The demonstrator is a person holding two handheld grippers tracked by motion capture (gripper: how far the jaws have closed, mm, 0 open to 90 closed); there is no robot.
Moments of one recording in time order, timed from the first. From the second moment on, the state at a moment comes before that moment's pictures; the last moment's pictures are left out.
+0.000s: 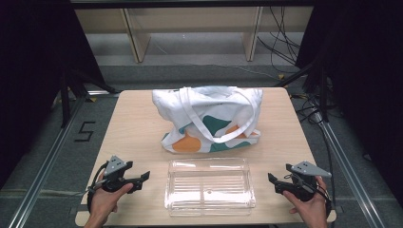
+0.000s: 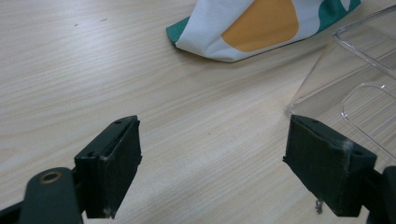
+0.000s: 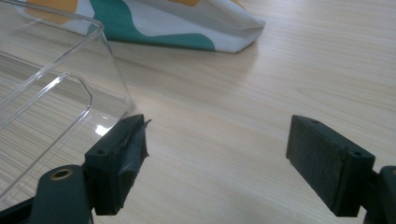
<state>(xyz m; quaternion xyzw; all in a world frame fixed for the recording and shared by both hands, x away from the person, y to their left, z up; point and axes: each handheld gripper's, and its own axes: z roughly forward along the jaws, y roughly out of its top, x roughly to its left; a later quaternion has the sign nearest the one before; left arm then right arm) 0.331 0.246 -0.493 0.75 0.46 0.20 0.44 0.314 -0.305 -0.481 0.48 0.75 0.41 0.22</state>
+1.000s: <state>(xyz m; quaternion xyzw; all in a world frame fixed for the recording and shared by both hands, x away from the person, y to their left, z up) 0.332 0.246 -0.493 0.75 0.46 0.20 0.43 0.343 -0.295 -0.447 0.47 0.74 0.41 0.23</state>
